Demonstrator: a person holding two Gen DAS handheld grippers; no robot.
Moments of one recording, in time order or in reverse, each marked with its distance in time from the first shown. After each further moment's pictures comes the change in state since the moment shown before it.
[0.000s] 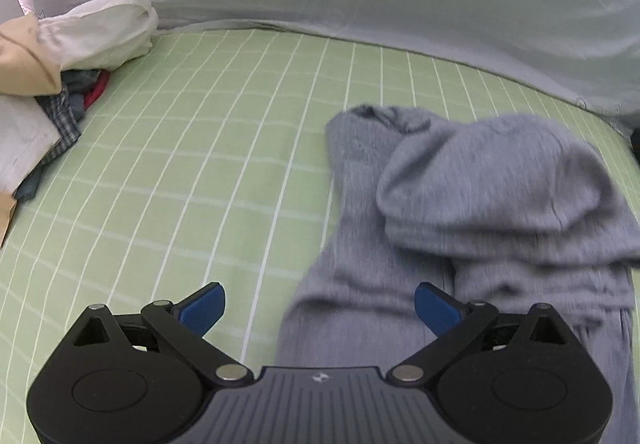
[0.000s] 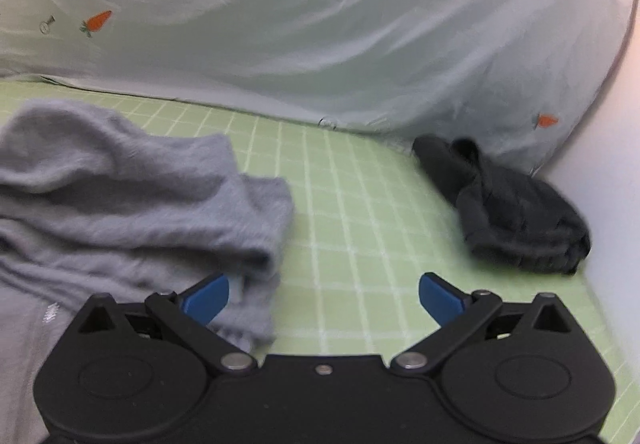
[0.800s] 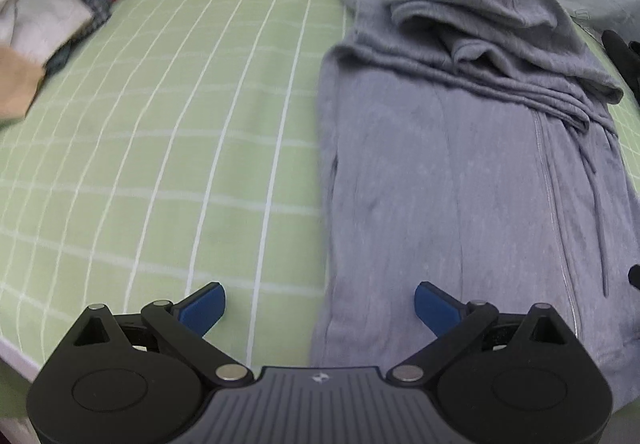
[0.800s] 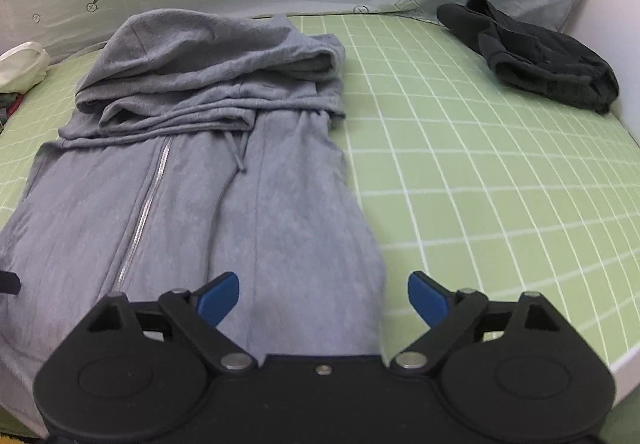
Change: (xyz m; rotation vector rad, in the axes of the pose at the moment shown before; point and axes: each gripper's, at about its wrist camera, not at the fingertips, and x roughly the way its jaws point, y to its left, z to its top) left arm -0.039 0.041 -0.124 0.027 0.178 -0.047; right arm -0.086 -0.007 -0.107 0.173 0.229 0.208
